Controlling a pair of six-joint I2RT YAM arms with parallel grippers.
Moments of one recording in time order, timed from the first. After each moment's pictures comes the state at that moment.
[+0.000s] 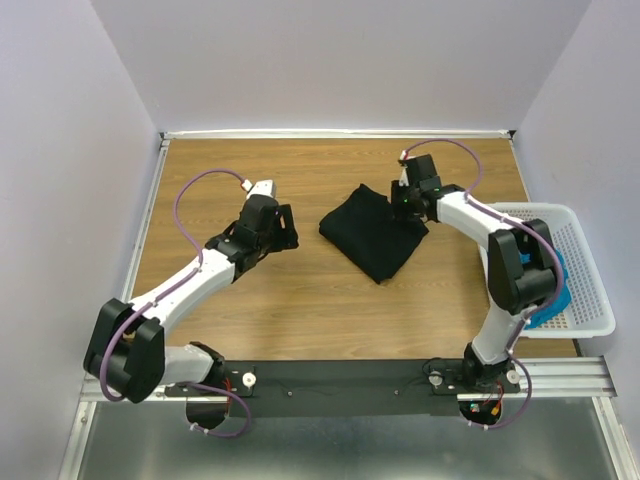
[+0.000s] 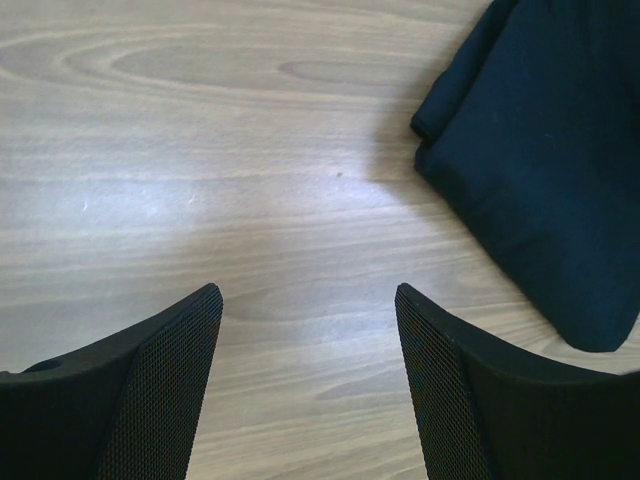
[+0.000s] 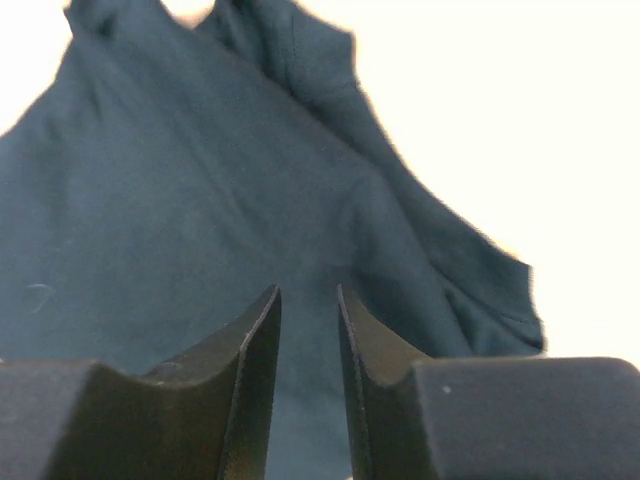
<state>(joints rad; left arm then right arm) -0.51 1.27 0.81 -0.24 -0.17 -0.53 0.33 1.83 1.23 -0.32 -0.01 0.26</state>
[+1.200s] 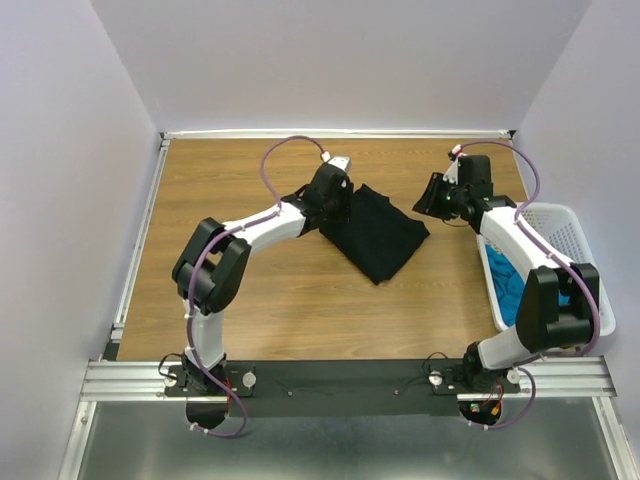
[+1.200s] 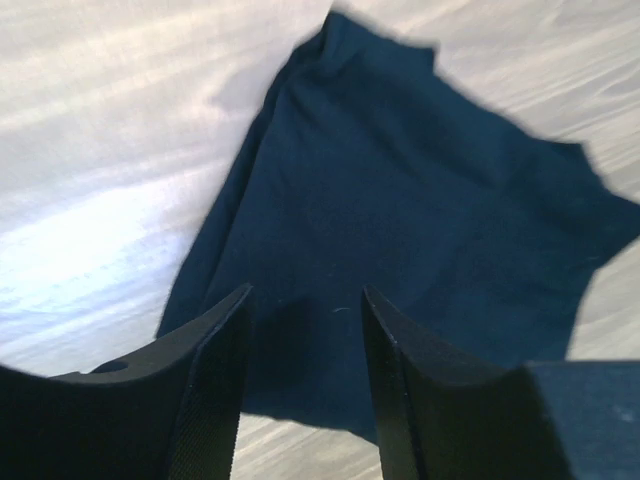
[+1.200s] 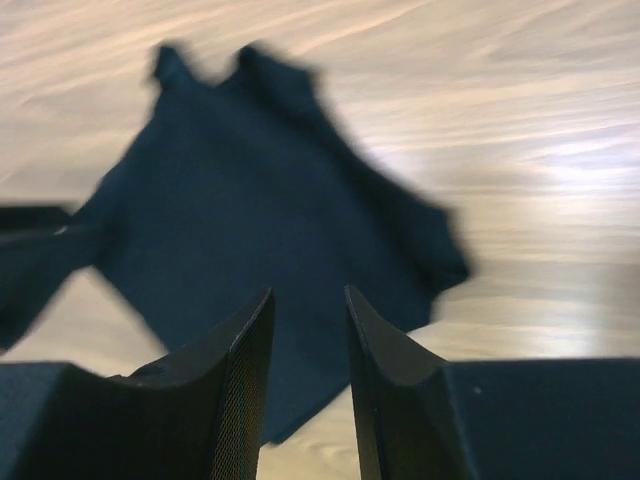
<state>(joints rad) -0.65 1.90 1.36 -0.11 -0.07 -0.41 0.11 1.52 1.07 -0.30 -0.21 0.37</state>
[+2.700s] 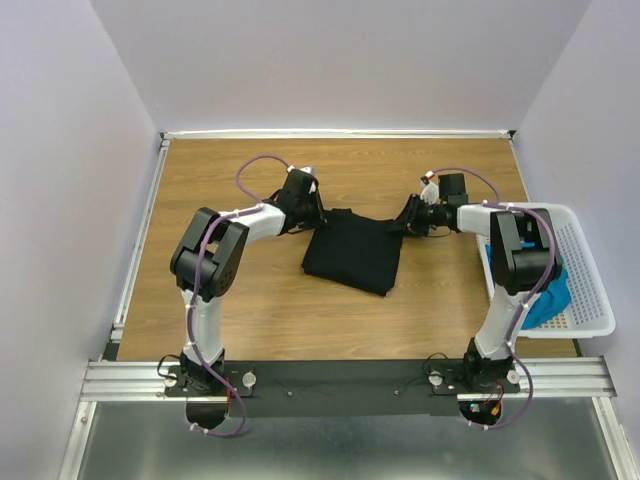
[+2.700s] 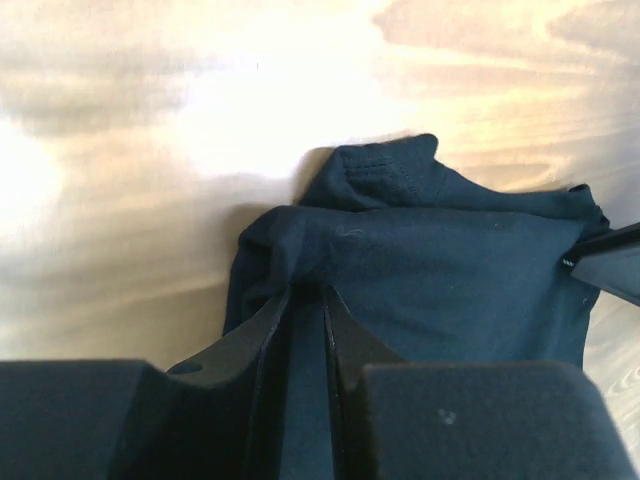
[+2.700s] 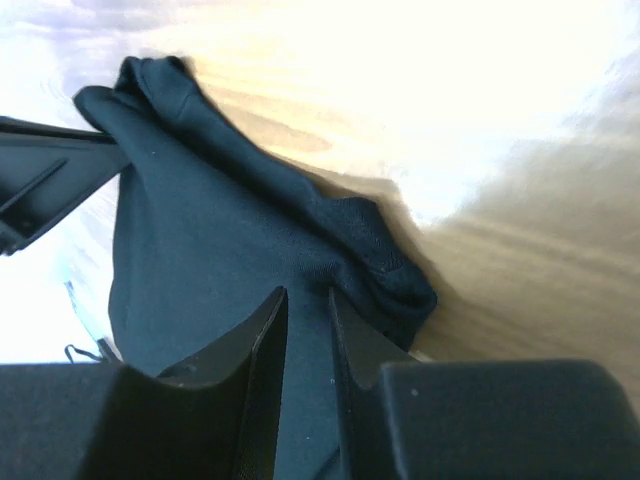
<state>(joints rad) -0.49 1.97 1.21 -0.02 0.14 -0.63 0.10 1.91 1.04 -0.06 -0.64 0.48</state>
